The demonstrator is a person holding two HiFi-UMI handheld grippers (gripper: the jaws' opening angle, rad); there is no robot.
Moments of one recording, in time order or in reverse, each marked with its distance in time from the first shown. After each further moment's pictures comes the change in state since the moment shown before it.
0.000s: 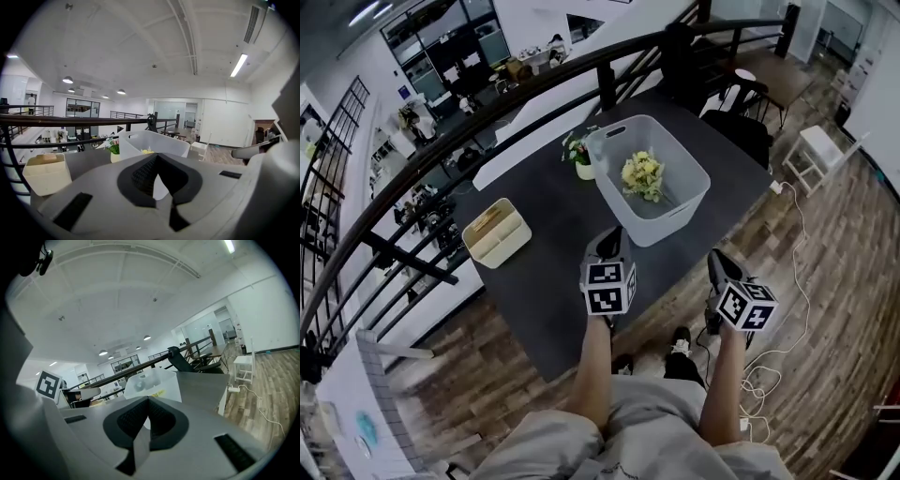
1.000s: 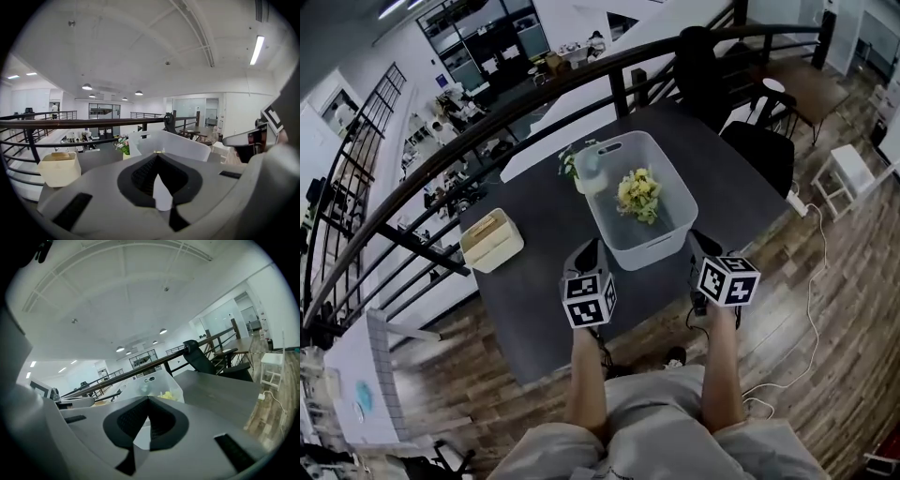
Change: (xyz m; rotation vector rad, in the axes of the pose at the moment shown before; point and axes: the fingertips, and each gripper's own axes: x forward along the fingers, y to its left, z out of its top) left arm 0.053 -0.004 0.010 -0.034 0.013 0.280; right arm 0.117 -0.048 0.066 -0.062 0.083 0.255
